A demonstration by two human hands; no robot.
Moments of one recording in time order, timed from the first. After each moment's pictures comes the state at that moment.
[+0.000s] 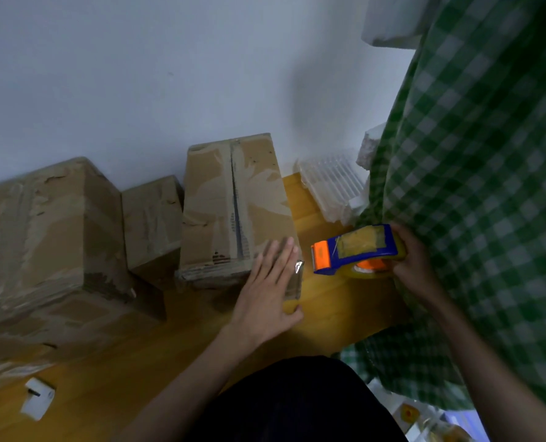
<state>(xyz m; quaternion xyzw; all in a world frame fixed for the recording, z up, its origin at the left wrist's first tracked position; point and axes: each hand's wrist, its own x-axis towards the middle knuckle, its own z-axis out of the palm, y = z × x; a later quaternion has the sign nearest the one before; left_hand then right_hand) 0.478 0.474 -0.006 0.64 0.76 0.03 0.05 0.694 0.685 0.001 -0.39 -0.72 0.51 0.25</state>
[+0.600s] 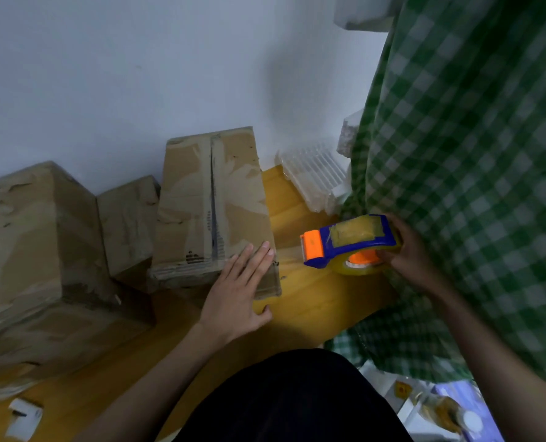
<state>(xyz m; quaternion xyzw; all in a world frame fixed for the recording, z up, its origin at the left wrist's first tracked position) 0.448 0.452 -0.019 0.67 0.74 0.03 0.06 0.716 0.681 0.009 -0.42 -0.71 0.51 0.23</state>
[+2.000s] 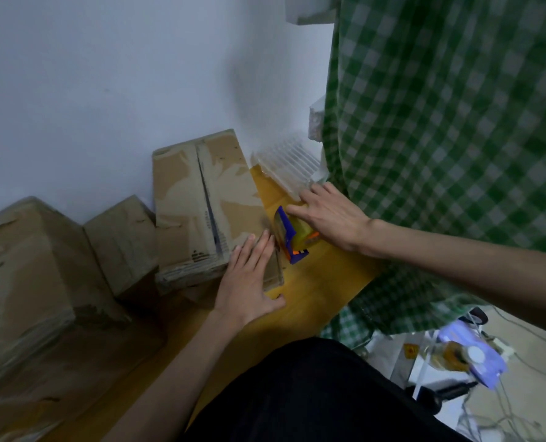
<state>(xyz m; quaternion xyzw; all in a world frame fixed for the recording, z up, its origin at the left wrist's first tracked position) 0.442 0.457 -0.014 0.70 0.71 -0.01 0.07 0.618 0.620 0.071 -0.23 -0.97 -0.12 0.01</state>
